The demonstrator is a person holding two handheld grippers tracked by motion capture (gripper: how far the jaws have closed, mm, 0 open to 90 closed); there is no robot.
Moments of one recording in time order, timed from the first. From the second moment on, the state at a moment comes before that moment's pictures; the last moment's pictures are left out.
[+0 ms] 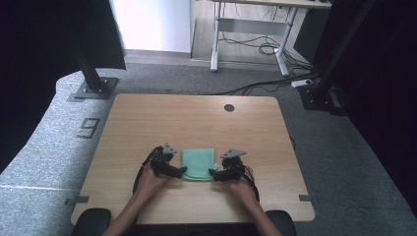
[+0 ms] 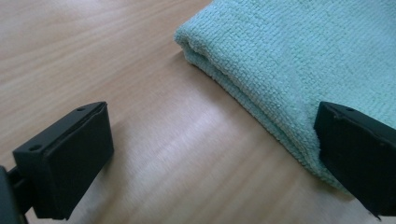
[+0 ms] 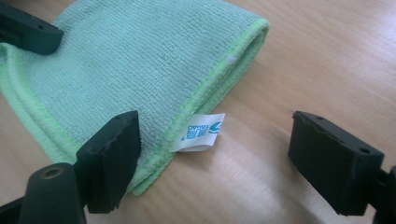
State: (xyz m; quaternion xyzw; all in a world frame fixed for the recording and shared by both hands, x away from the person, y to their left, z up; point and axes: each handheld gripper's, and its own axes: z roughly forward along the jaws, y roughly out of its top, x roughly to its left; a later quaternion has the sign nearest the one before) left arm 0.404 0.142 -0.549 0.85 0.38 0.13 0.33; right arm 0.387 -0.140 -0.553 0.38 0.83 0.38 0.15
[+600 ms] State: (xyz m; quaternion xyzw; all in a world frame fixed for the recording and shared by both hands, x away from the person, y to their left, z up) left arm 0.446 0.144 -0.549 0.84 0.40 0.13 0.33; right arm 0.429 -0.136 -0.554 0.41 0.82 0.38 0.16
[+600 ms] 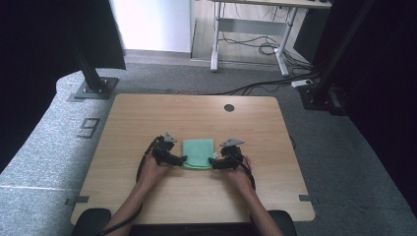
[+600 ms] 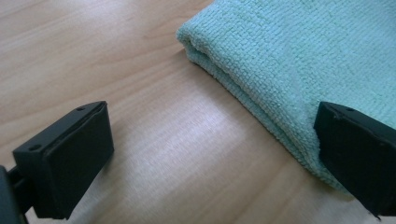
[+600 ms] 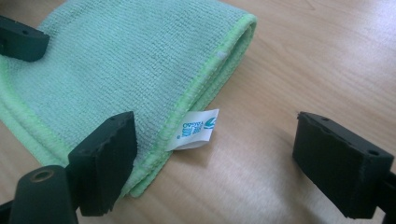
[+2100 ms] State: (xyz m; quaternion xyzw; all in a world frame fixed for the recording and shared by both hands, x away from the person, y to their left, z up) left arm 0.450 0.149 -0.546 0.84 0.40 0.13 0.34; right arm 0.434 -0.135 -0.540 0.41 0.82 0.38 0.16
